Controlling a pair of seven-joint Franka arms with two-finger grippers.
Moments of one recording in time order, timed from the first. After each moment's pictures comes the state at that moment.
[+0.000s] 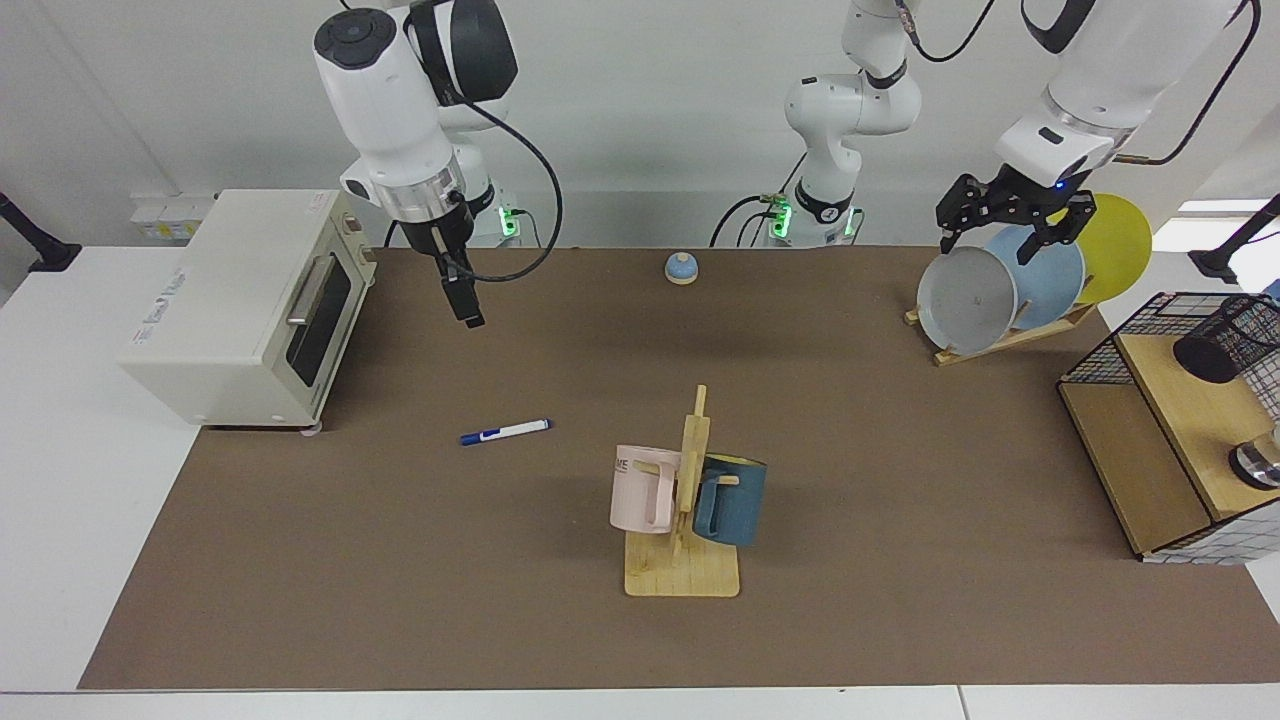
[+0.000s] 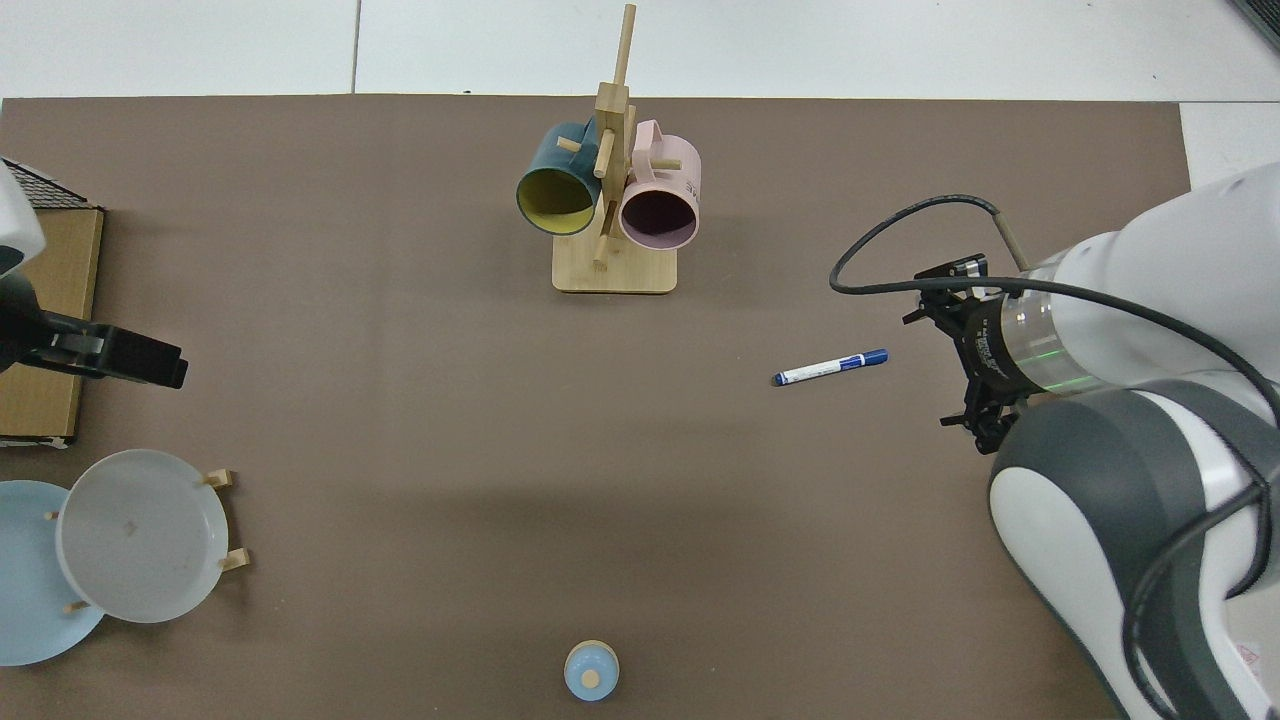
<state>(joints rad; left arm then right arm) -0.06 0.02 0.01 -1.49 -0.02 1.46 0.18 0.10 -0.01 0.11 -1.78 0.07 1.77 1.50</state>
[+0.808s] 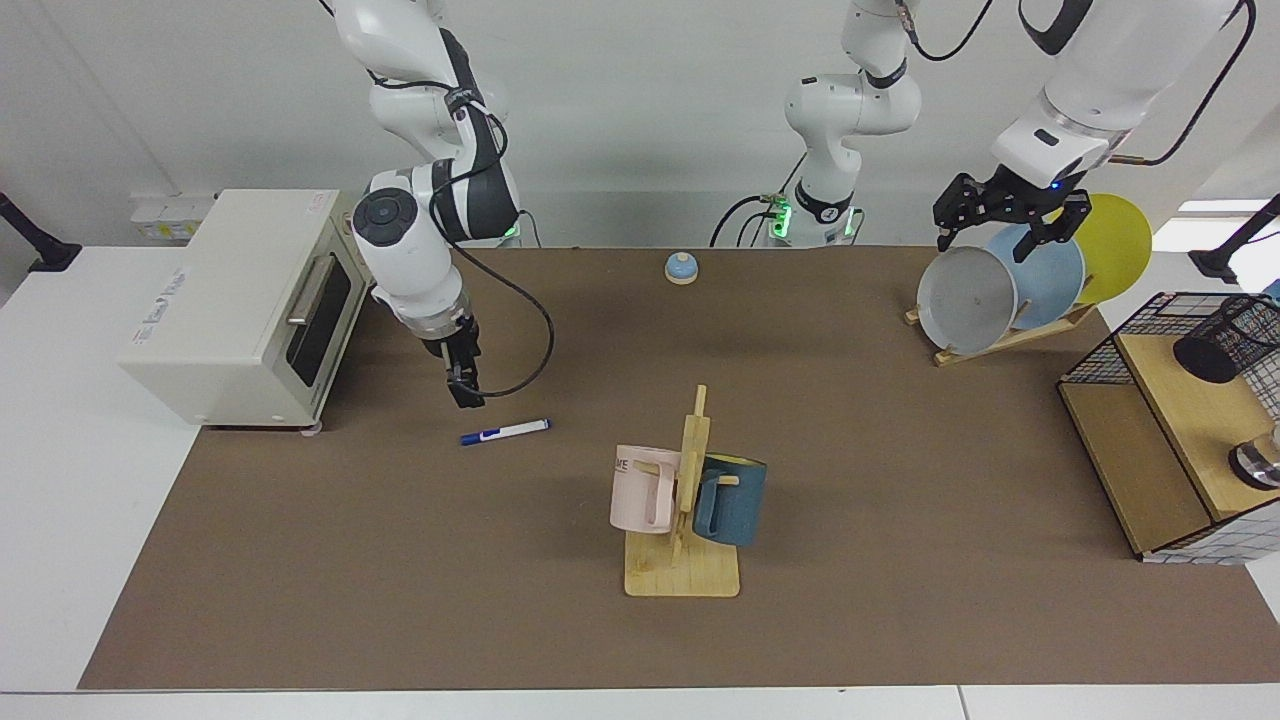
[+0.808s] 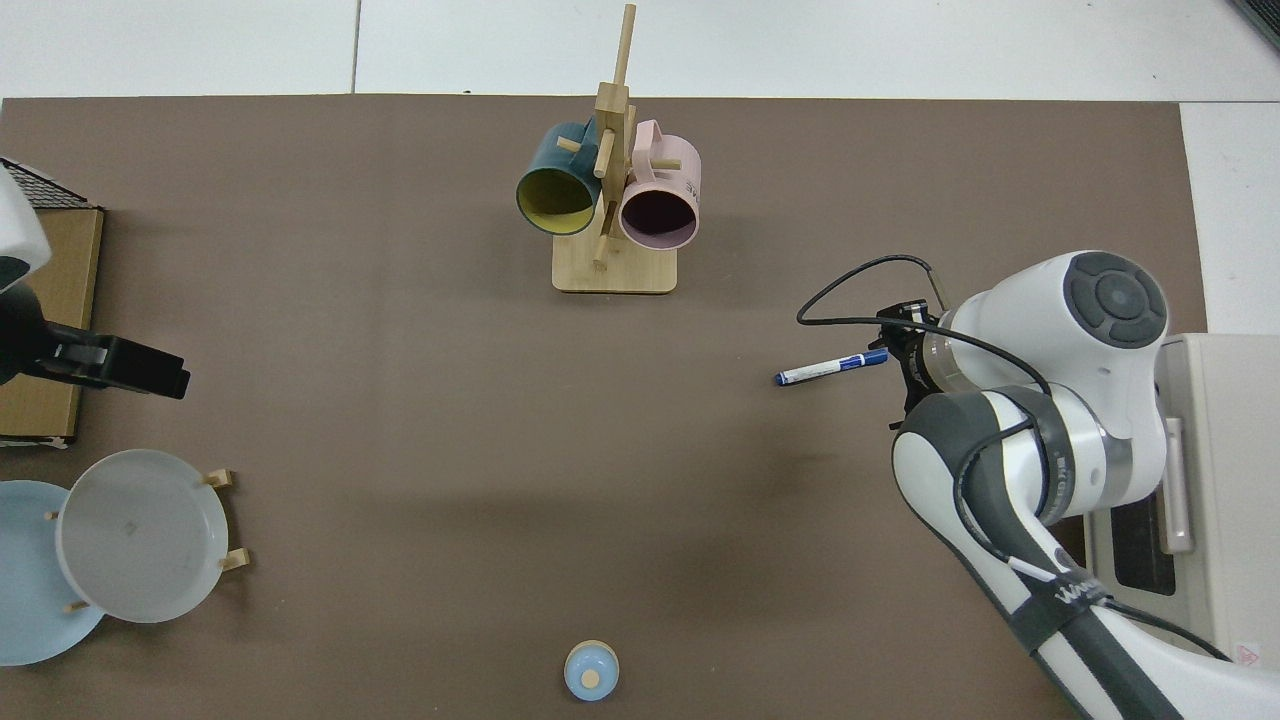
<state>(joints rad) -0.06 0.00 0.01 -1.51 -0.02 1.45 0.18 0.07 0.12 0.11 -2.06 0.07 2.15 1.53</state>
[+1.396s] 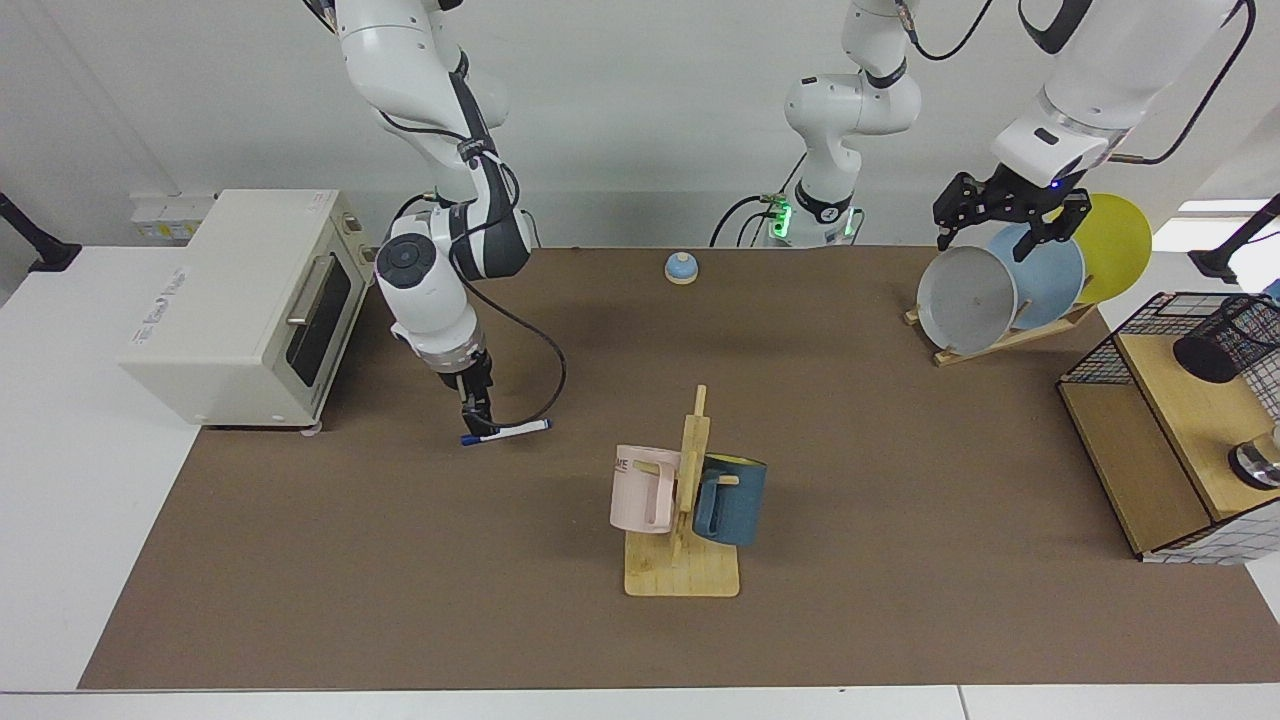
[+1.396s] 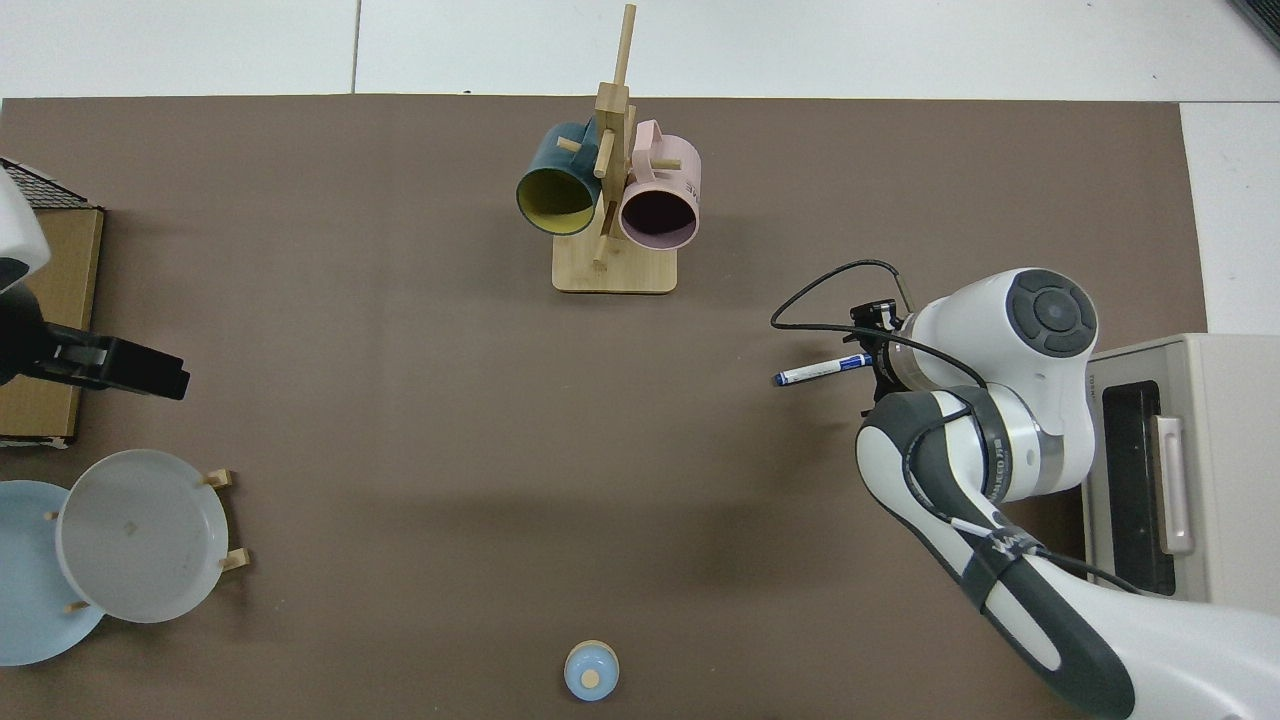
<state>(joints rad) -0.06 0.00 0.01 -1.51 -0.02 1.45 0.18 0.07 0.23 0.12 -2.08 0.07 2.34 1.53</state>
